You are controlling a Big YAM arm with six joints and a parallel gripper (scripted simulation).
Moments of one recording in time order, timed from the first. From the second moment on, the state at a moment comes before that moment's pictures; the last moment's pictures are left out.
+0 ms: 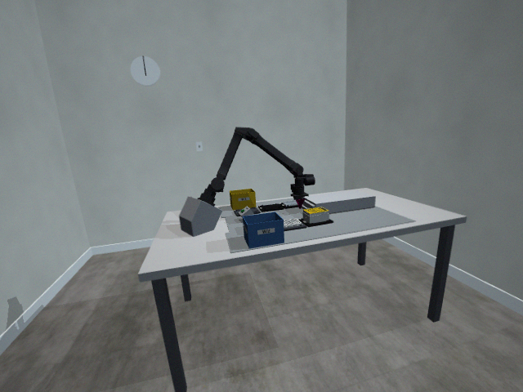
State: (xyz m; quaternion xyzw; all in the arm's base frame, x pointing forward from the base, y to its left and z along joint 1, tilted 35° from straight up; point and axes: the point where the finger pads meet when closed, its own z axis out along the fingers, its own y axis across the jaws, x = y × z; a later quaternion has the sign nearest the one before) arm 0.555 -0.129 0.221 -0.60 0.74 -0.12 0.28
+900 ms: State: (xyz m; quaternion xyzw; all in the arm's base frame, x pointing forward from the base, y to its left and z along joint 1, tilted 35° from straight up) arm 0.530 -0.121 0.205 -0.60 0.74 -0.12 0.28
